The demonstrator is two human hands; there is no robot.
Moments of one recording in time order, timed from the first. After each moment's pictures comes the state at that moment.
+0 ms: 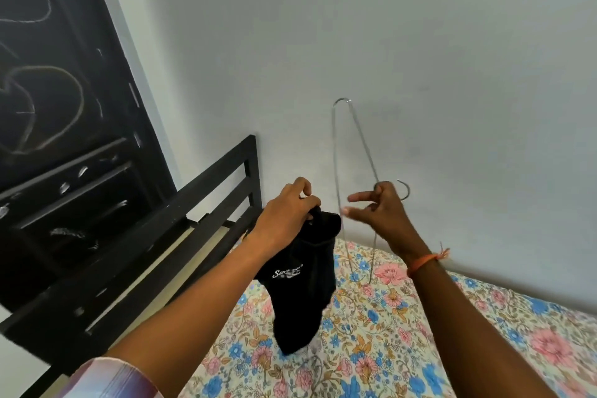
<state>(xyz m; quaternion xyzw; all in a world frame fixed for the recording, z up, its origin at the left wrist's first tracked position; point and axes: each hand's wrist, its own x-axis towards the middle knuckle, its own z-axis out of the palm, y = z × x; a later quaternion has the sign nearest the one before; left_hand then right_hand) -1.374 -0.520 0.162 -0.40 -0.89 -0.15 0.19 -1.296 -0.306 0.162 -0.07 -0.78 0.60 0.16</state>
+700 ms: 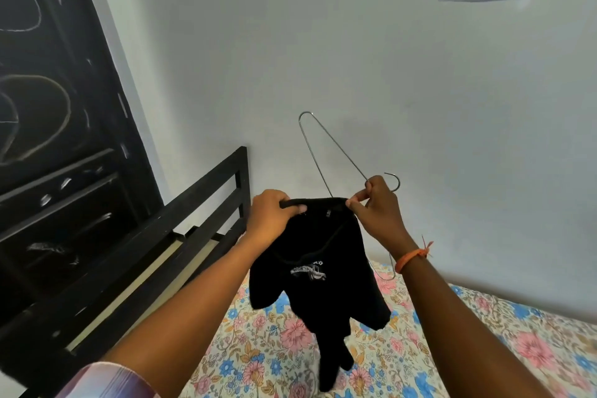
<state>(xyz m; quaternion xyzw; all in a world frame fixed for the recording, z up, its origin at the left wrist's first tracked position) -1.387 -0.532 0.178 -0.18 -0.89 -0.42 0.04 -1.304 -0.320 0.184 -0.10 -0.86 0.41 0.28</state>
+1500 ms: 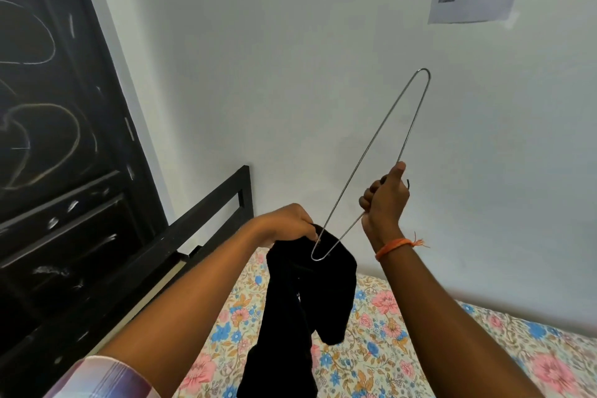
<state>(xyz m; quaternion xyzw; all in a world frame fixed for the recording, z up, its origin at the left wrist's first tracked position) -1.390 -0.515 0.230 -0.27 -0.85 -0.34 -0.28 -1.329 -0.336 0.239 -0.20 -0.43 0.79 0.39</state>
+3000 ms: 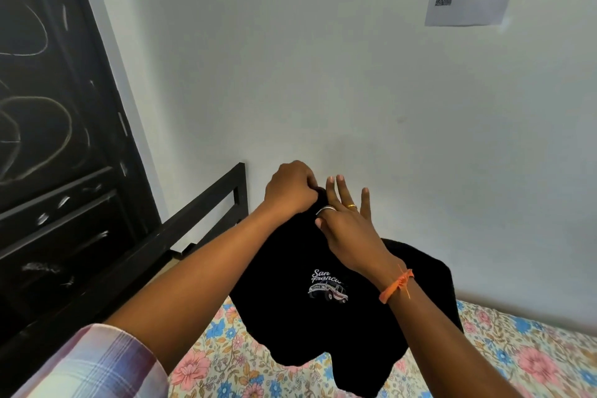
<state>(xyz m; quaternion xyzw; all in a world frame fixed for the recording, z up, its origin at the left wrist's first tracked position) -1.371 -0.494 0.278 -0.25 -0.92 -0.31 0.07 -1.274 -0.381 0.224 0.02 -0.98 0.09 0.16</state>
